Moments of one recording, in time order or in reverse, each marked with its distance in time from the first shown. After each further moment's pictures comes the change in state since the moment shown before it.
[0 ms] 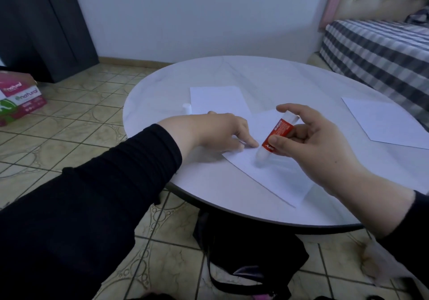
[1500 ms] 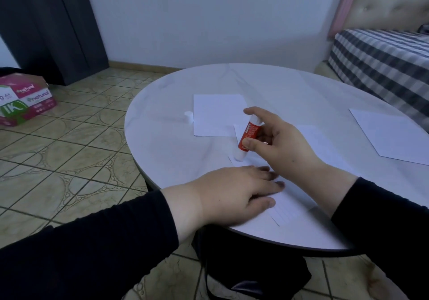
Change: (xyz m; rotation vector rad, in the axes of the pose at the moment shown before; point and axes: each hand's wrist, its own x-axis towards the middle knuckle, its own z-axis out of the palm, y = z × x) left_hand -0.041 0.055 0.062 -0.031 0.153 0.171; right_hand 0.051 0.020 0.030 -0.215 -0.167 -0.198
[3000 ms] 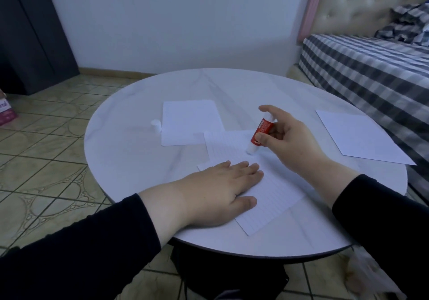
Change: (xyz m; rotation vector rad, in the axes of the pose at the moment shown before) left_hand 0.037 0.003 -0.002 0.135 -0.169 -0.027; right_hand 0.005 0.053 -0.066 -0.052 0.169 0.109
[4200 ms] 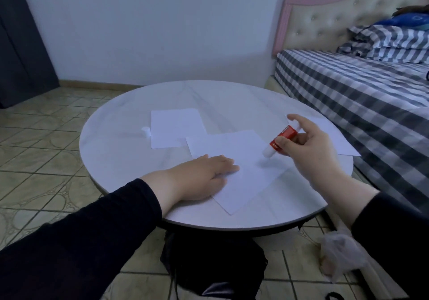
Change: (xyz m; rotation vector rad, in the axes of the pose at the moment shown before) left_hand 0.007 -0.010 -0.001 -0.178 0.070 -0.029; right_hand -0.072 -0.028 -0.057 0.074 0.293 0.180
